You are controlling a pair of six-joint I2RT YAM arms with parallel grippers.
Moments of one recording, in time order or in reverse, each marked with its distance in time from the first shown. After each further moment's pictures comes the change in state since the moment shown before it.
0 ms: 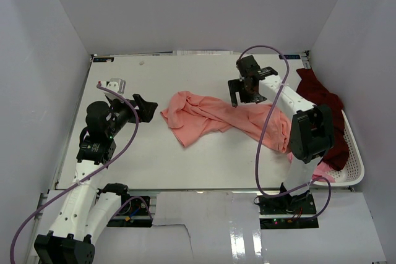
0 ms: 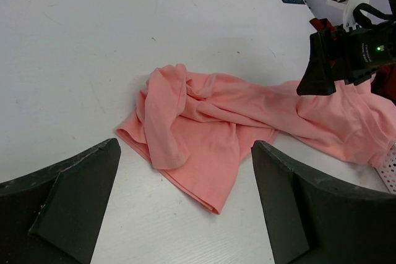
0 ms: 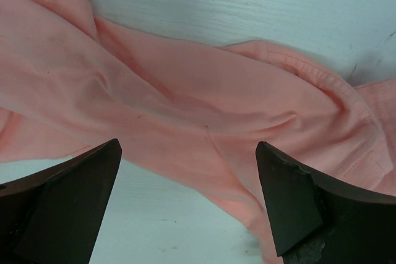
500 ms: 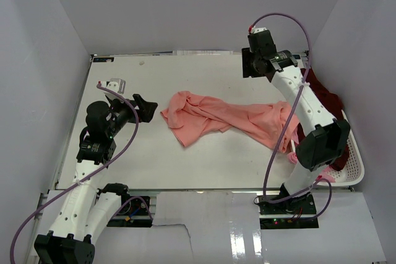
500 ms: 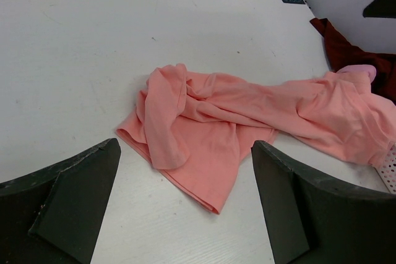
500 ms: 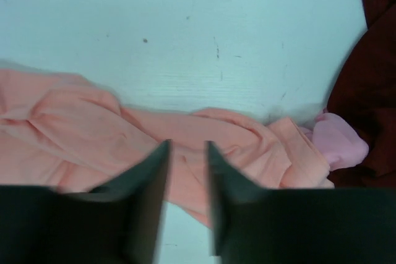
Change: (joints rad) left arm 0.000 0.000 0.000 0.000 0.000 0.000; right arm -0.005 -0.139 0.214 0.006 0.134 0.006
